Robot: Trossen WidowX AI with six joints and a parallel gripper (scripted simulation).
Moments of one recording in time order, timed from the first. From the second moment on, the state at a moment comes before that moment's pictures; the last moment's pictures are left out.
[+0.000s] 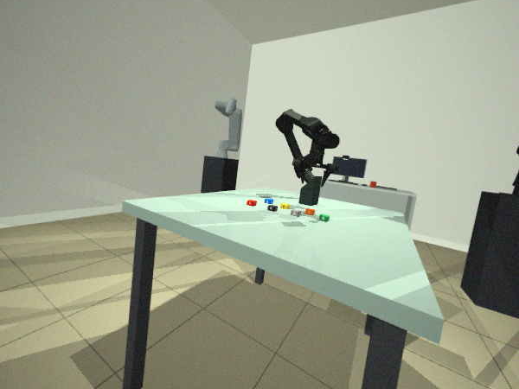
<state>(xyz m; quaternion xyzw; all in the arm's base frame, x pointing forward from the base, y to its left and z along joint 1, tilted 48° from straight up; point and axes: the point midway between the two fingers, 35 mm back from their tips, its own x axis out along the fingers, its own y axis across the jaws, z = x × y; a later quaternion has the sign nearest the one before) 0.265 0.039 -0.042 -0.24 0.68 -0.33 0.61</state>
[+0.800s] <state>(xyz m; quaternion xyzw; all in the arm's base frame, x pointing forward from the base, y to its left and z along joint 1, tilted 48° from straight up) 0.290 0.062 -0.068 -0.24 0.68 -0.33 0.61</state>
